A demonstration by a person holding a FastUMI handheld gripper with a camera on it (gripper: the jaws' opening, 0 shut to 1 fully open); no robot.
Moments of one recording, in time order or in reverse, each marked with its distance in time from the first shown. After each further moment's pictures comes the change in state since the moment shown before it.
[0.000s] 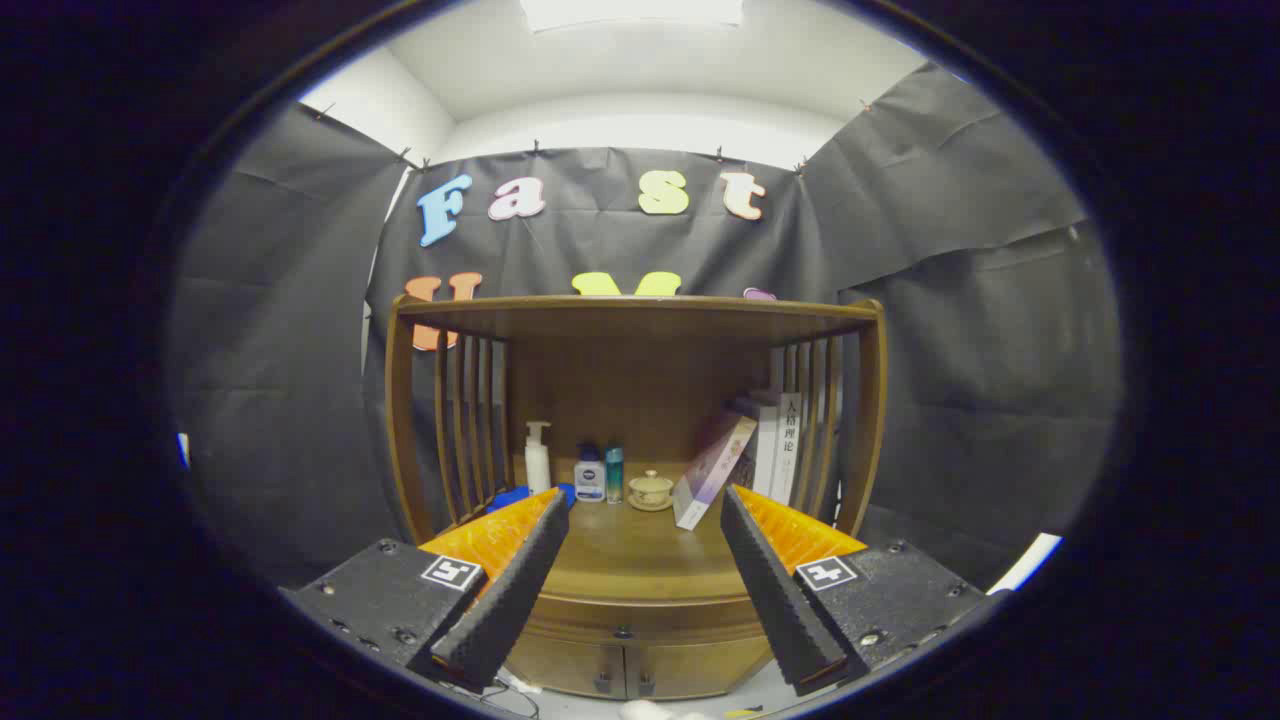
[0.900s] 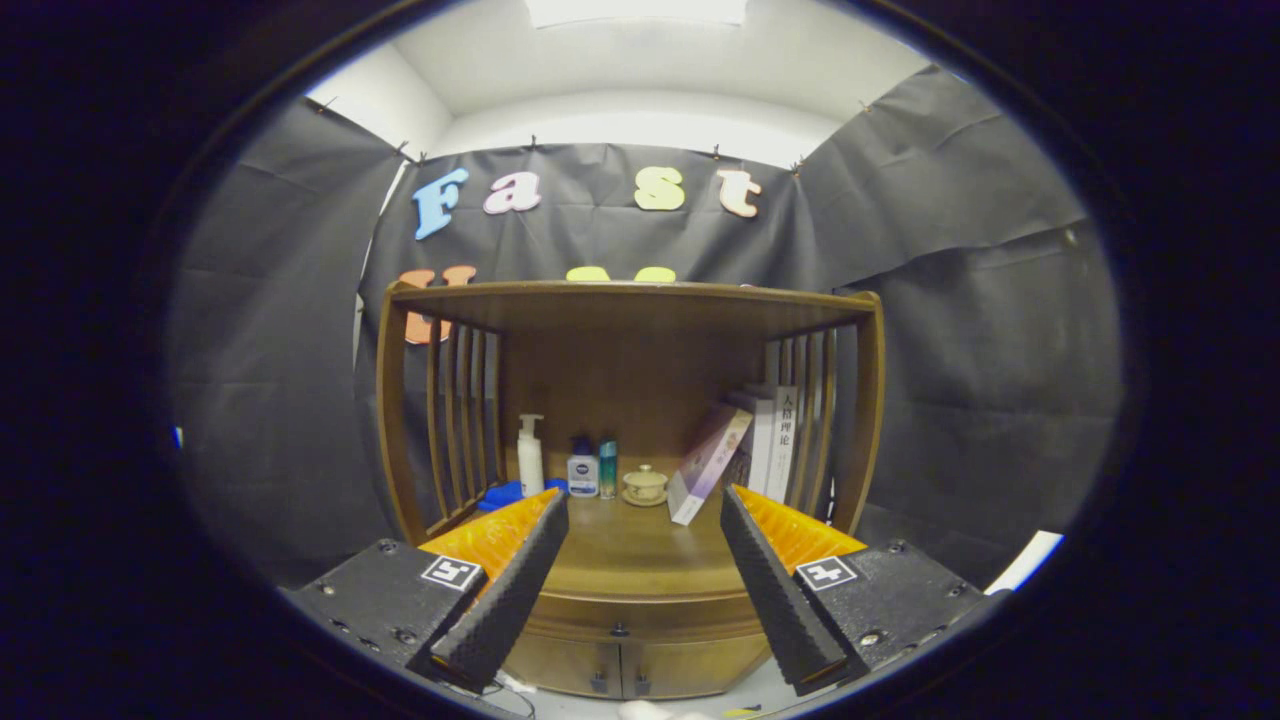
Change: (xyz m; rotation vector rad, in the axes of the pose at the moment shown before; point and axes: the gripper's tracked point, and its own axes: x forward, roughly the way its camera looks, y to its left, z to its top) arm 0.005 0.000 -0.020 -0.014 0.012 -0.024
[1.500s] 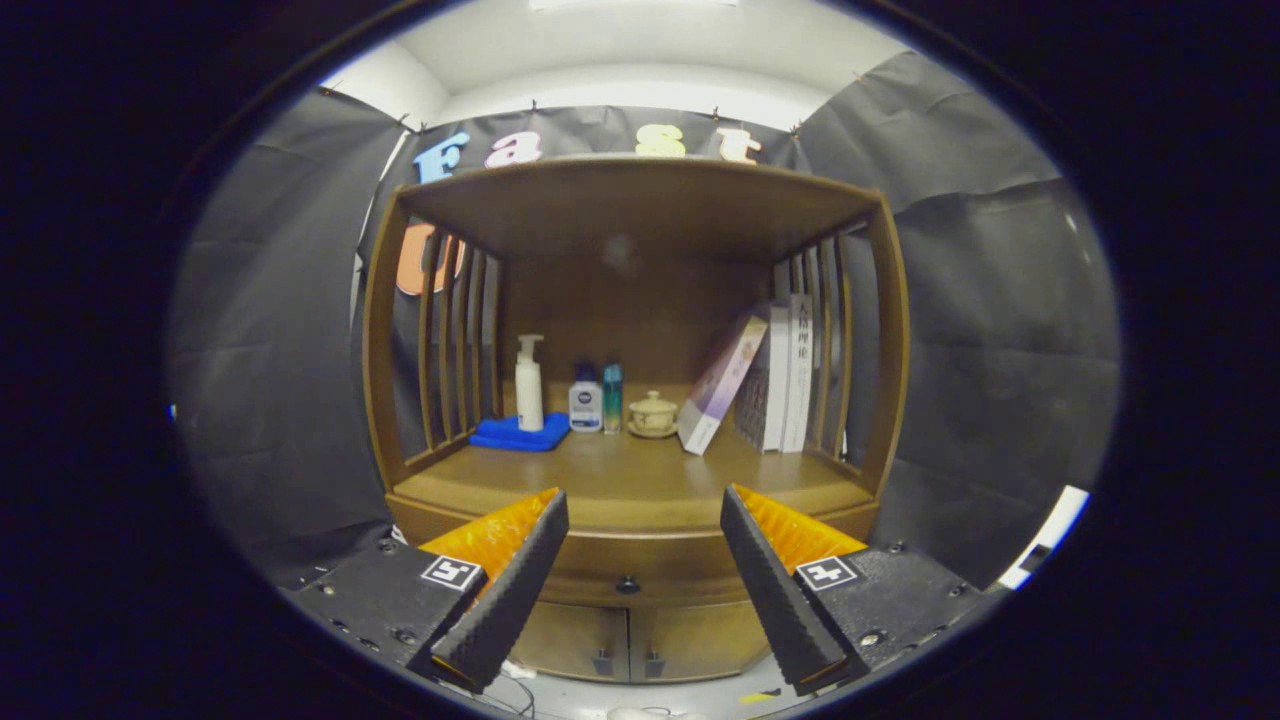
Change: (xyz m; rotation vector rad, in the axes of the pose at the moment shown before) arm 0.037 0.011 -0.142 0.016 0.099 0.005
